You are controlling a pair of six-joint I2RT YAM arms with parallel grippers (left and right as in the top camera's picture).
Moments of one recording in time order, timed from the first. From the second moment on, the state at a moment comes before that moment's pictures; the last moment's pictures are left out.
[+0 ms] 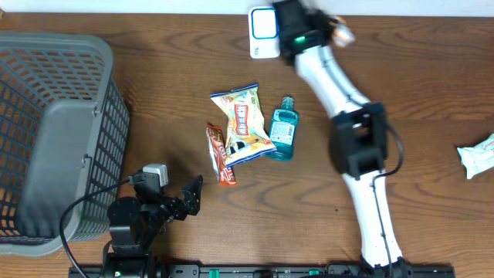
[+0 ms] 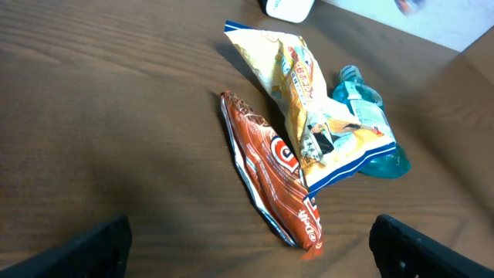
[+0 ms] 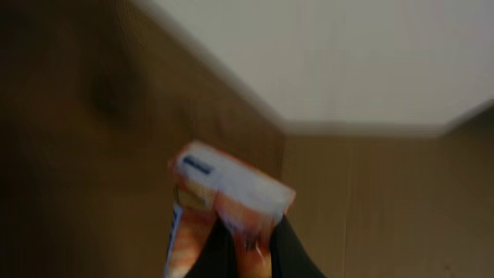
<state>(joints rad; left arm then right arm) 0.00 0.25 0.10 -0.32 0.41 -0.25 0.30 2.58 2.33 -0.66 1.10 -0.55</state>
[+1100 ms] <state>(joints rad) 0.00 0.25 0.10 -0.32 0.41 -0.25 -0.37 2.47 2.33 -1.46 0.69 0.70</state>
